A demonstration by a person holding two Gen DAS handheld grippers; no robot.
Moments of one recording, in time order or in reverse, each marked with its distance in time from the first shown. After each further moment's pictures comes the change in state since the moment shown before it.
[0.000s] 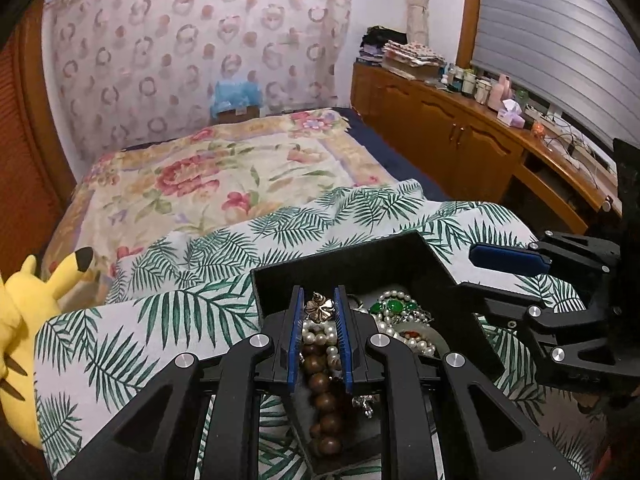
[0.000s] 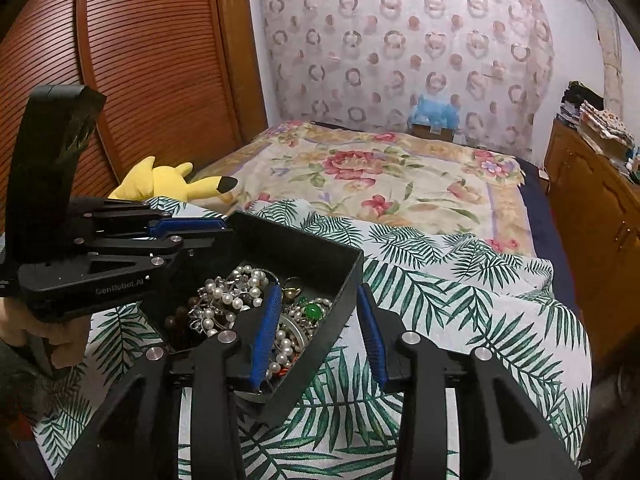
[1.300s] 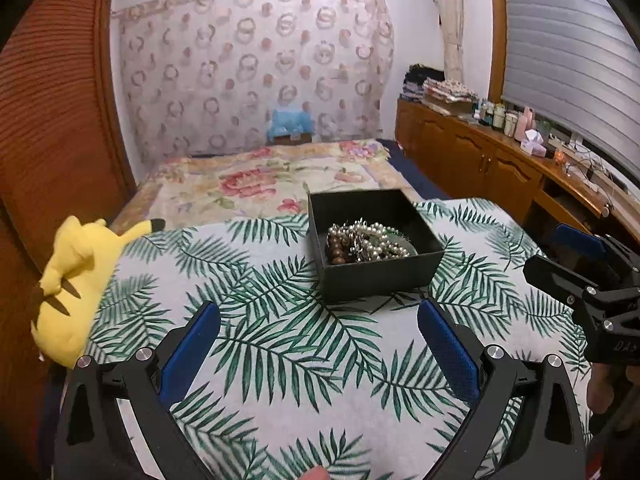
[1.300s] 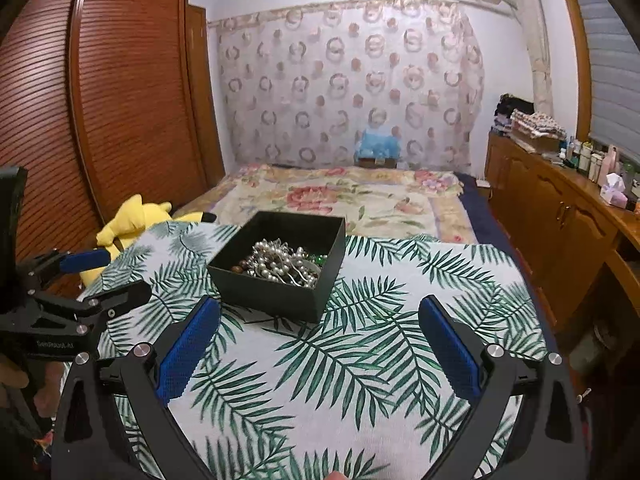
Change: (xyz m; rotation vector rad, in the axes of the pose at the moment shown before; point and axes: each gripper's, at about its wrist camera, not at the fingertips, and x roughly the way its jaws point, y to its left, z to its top) left arm -0.147 -0.032 -0.107 -0.085 -0.150 0.179; right arm -0.138 0.067 -0.083 0.102 -0.197 -0.189
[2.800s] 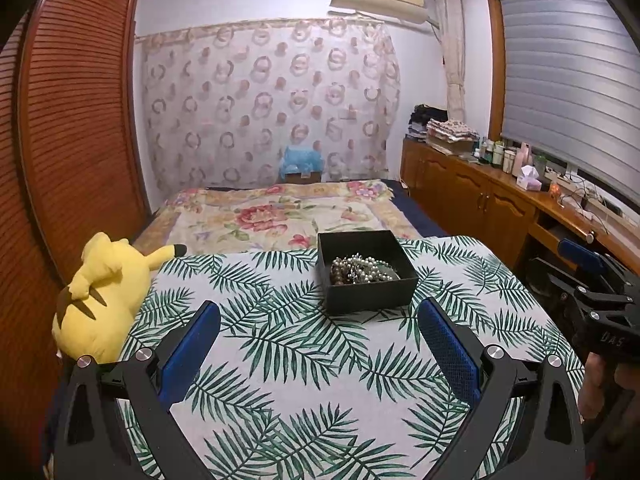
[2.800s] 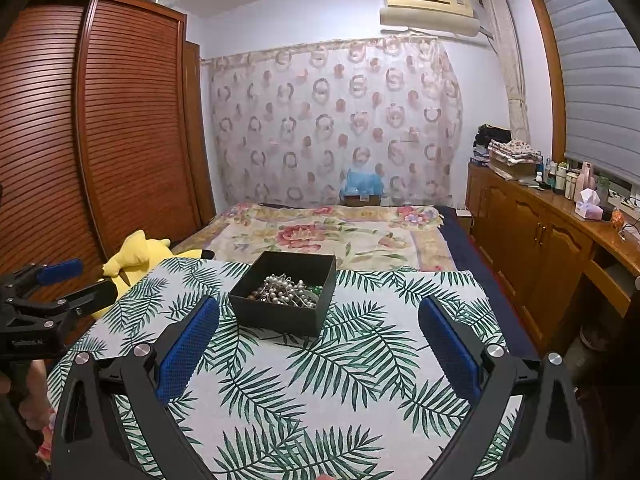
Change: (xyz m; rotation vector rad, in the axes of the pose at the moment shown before) left arm -0.084 0.001 -0.010 -0.018 -0.135 0.027; right arm -0.075 0.009 0.003 0.024 -0.131 -0.047
